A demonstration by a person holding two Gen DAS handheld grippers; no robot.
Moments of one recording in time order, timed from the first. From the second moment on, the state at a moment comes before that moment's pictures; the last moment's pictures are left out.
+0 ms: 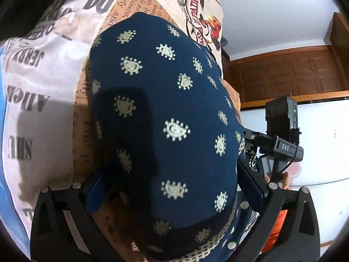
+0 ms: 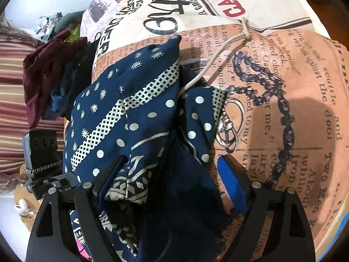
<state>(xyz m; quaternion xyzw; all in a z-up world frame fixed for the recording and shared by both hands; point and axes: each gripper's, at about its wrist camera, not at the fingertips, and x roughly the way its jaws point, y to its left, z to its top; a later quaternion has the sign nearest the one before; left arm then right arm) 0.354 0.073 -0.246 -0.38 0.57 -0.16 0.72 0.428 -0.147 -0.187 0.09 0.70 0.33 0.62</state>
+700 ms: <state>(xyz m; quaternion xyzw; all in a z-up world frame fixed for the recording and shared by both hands) 0.327 0.060 -0.166 -0.27 0.53 -0.18 0.78 0.396 -0.128 -0.144 0.12 0.66 0.37 0.64</state>
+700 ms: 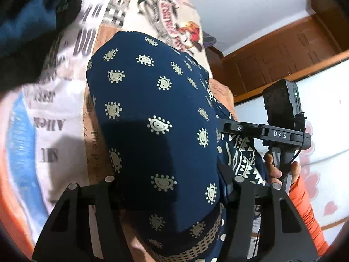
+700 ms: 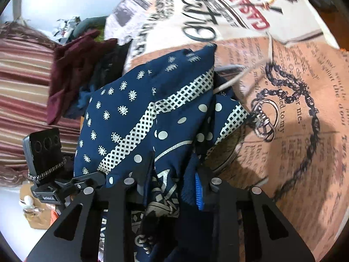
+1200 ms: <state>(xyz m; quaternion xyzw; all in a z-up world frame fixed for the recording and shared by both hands) 0.257 0.125 0.032 -0.18 0.35 -0.17 0.90 0.362 -0.071 0.050 0.12 0.48 0.46 0.74</state>
